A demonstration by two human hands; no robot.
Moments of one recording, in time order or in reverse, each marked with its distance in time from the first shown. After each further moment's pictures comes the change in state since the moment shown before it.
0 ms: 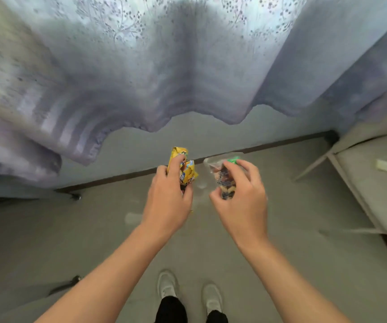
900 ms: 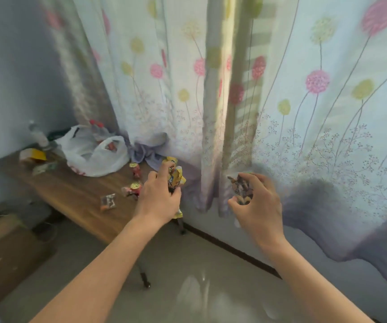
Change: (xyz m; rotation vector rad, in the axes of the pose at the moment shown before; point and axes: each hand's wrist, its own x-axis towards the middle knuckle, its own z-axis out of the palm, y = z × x) left_hand -0.272 0.083 -0.378 0.151 0.719 -0.413; right_hand -0.093 -0.317 -0.160 0.299 -0.356 -0.674
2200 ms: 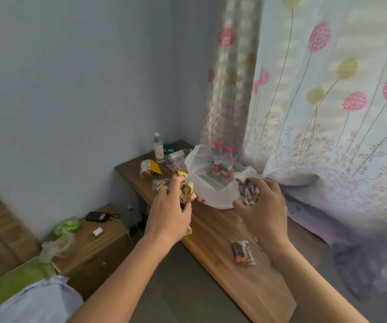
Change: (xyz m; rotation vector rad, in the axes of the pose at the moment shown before) left_hand 0.128 -0.456 -0.273 0.123 0.271 -0.190; right_hand 0.054 -0.360 0.465 0.088 -0.186 -0.144
